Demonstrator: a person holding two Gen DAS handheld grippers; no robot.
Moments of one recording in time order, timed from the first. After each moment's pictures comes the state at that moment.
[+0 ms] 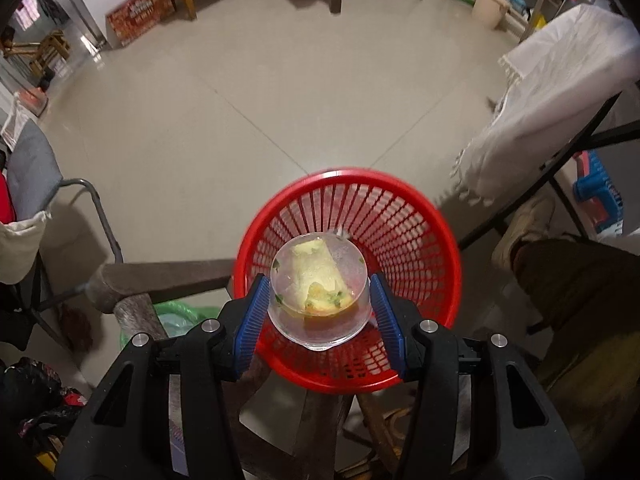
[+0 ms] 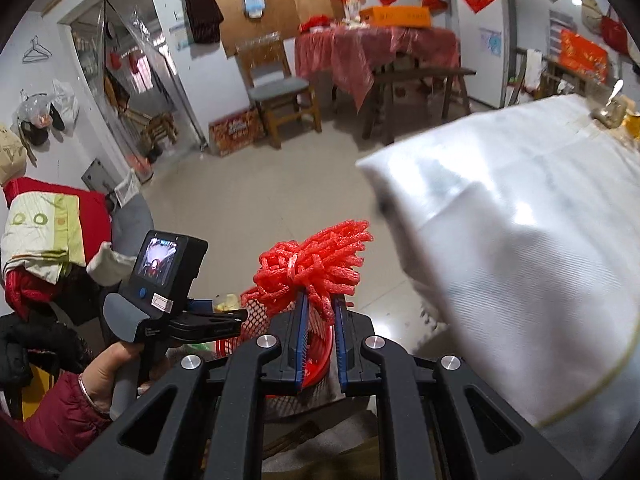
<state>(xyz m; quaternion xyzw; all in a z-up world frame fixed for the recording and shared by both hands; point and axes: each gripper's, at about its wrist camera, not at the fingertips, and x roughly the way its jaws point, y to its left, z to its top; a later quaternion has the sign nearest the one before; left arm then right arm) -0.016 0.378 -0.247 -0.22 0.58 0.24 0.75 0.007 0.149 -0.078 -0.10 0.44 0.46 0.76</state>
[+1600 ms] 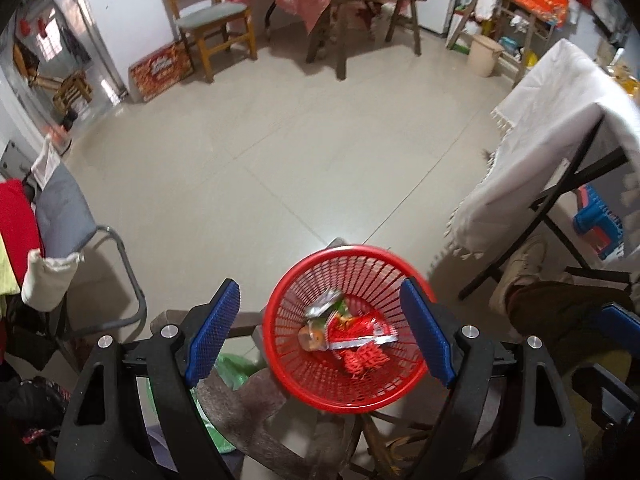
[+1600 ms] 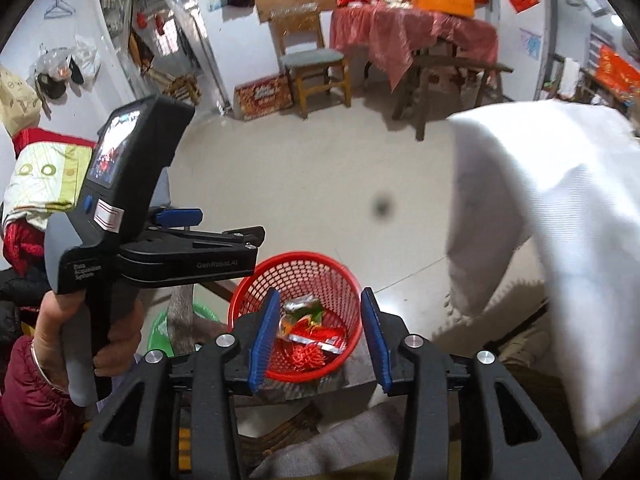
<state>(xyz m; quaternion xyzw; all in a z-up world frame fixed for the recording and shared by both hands) -0.020 0.354 -0.160 -0.16 0.49 0.28 0.81 -0.021 0.172 -0.103 -0.15 0.44 0.49 0.73</state>
